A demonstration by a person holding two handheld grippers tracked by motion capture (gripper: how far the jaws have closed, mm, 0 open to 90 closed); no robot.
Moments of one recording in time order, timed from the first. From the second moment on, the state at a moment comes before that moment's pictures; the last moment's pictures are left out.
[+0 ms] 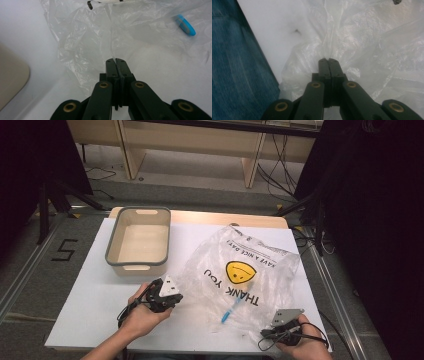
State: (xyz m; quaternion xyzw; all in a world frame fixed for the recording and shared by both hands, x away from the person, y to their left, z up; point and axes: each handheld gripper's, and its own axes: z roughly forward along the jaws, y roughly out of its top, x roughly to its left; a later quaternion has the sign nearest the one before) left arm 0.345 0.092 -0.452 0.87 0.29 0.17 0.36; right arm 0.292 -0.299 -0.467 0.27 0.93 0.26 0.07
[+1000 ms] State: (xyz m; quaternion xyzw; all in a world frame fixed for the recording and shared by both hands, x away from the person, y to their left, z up) left arm 0.343 0.111 -0.395 0.75 0.26 0.33 0.51; right arm 0.321 -0.314 -0.392 0.31 0.80 0.46 0.23
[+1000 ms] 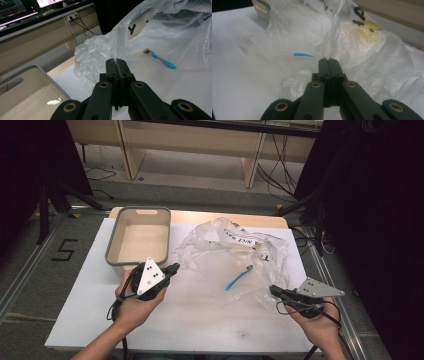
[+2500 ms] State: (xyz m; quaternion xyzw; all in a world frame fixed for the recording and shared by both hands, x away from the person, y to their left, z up) left arm 0.357 0.115 -0.332 0.65 0.26 0.42 0.58; right arm 0.328 -0.316 -0.340 0.31 0.72 0.54 0.32
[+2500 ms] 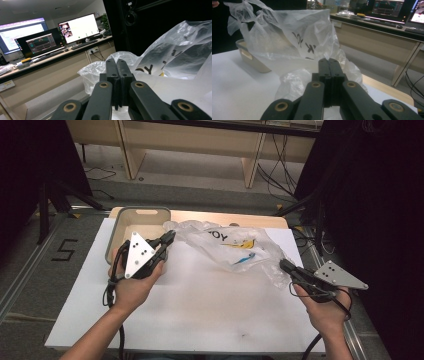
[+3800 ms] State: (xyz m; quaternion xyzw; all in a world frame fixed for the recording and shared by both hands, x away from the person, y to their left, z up) left arm 0.364 0.120 -0.320 0.62 0.27 0.43 0.60; right arm 0.341 -0.329 -0.331 0.34 0.68 0.56 0.34
